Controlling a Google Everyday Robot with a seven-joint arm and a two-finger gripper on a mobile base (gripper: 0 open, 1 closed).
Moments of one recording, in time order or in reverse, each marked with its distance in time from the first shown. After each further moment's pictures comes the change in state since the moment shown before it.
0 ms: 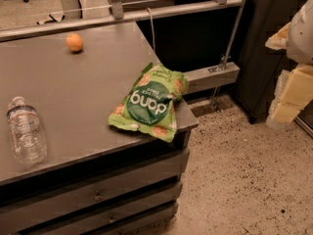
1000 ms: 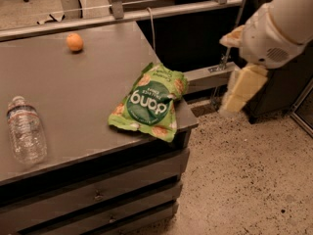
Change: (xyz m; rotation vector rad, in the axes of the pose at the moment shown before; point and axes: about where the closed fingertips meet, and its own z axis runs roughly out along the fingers) arm -0.070 -0.023 0.046 -0.007 -0.234 -0.101
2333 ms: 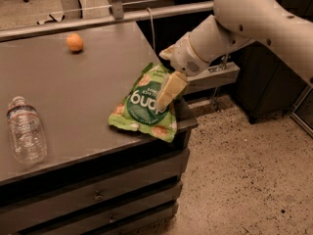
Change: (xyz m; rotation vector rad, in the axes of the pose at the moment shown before) arm -0.092 -0.050 0.152 -0.113 -0.290 -0.015
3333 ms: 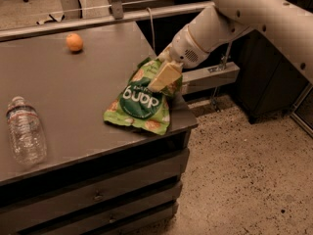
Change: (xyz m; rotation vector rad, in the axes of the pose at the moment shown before) arm -0.013 -0.006 -0.002 -0.077 -0.012 0.120
